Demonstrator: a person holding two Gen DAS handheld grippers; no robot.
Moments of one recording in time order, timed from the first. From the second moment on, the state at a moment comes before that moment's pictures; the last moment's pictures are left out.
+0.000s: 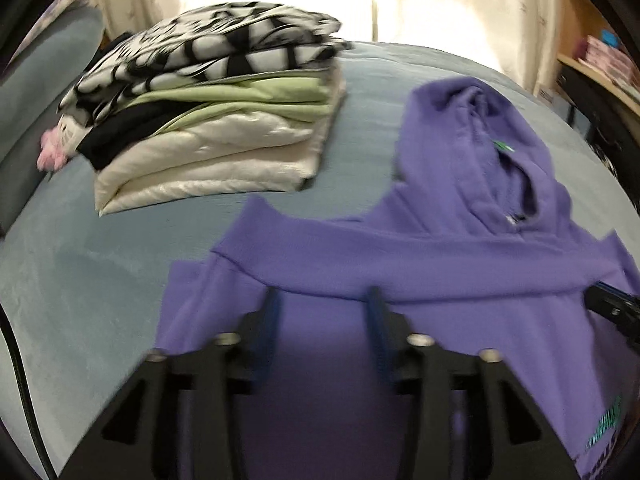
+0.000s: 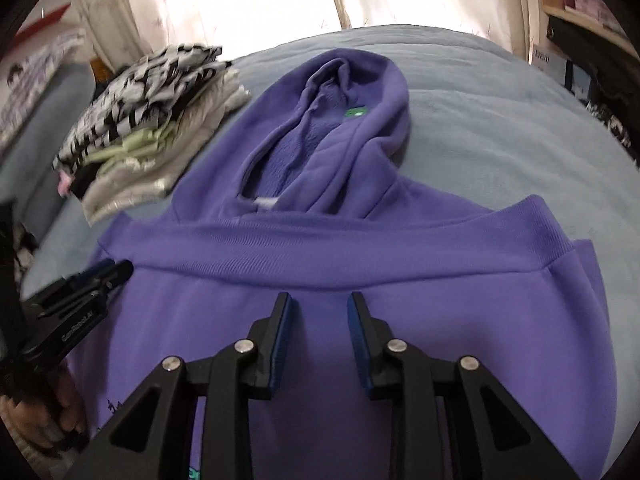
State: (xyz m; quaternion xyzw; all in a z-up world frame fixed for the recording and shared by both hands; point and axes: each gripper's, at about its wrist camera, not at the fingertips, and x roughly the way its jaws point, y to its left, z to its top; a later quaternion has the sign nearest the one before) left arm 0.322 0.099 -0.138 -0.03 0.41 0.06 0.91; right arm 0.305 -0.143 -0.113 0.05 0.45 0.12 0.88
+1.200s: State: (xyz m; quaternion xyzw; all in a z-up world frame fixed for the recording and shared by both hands) left arm 0.187 0.138 -0.135 -0.03 0.43 0.07 0.90; right arm 0.188 -0.192 -0.091 0.09 0.47 0.11 0.87
